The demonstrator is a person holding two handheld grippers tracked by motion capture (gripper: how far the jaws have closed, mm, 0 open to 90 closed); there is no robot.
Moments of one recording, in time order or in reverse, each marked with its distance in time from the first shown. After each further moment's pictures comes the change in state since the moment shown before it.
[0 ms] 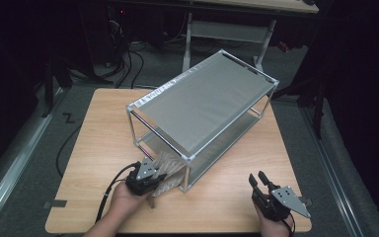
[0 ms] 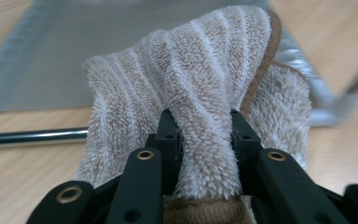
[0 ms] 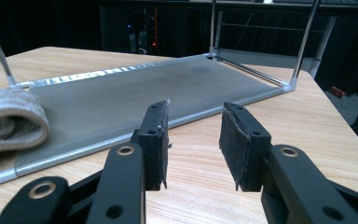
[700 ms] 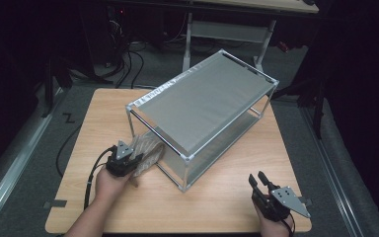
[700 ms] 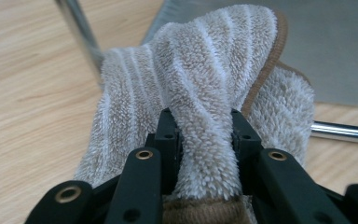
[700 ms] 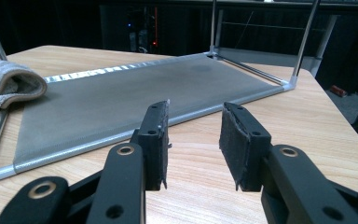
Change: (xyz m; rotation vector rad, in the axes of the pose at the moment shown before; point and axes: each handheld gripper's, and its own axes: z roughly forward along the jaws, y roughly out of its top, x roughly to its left) left arm 0.068 -0.008 -0.009 0.025 0.191 -0.095; right arm 0.000 -0.001 0.000 0.006 0.001 0.001
